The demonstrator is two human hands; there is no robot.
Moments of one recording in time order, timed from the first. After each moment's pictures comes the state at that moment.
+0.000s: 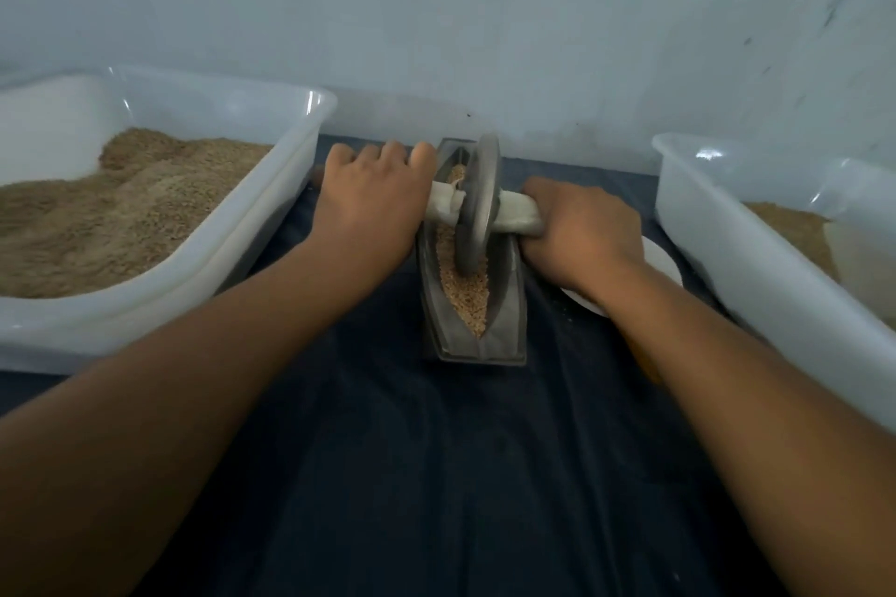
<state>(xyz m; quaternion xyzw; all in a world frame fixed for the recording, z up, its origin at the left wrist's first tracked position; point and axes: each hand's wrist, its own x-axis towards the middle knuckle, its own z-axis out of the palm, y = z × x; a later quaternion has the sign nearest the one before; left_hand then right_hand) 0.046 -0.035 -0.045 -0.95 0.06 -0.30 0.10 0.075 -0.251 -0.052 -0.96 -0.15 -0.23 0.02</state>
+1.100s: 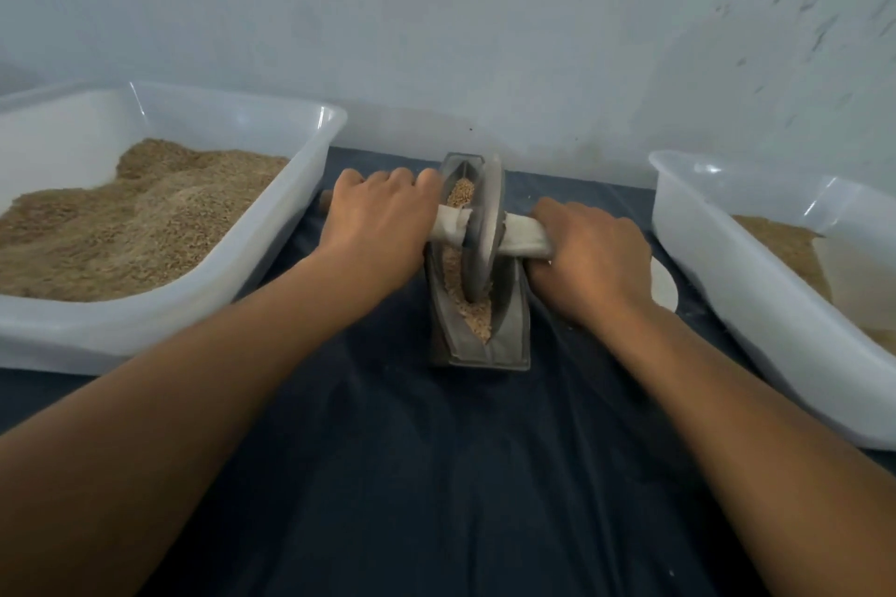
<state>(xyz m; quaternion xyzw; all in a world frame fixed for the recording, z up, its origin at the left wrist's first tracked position) 0.033 -0.034 -0.041 -0.96 0.08 -0.27 0.07 0.047 -0.253 -0.057 -0.94 -0.16 -0.30 -0.01</state>
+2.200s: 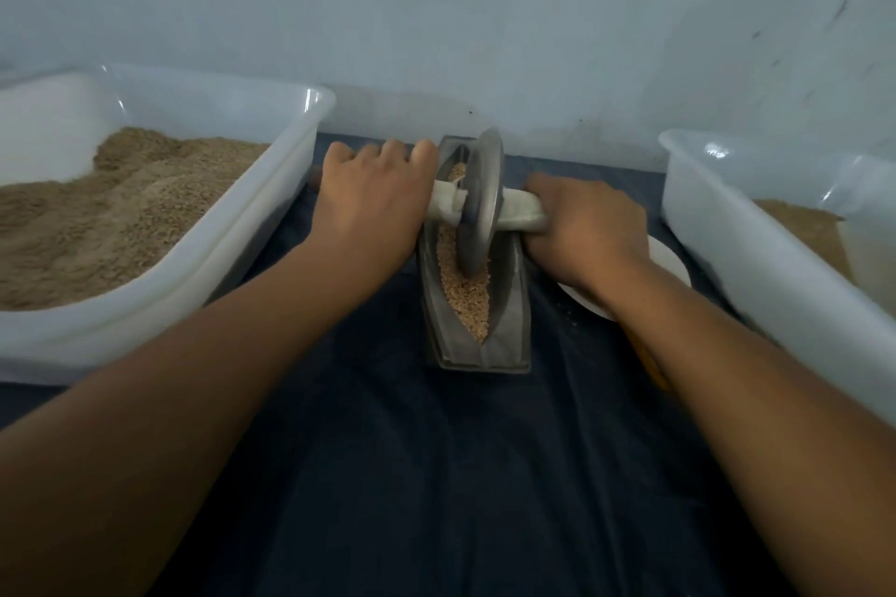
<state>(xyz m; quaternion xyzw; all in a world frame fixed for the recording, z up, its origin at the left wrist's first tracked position) 0.051 -0.037 -0.043 -0.95 0.06 -0.29 0.09 0.082 -0.252 -0.051 -0.96 -0.15 -0.23 0.02</state>
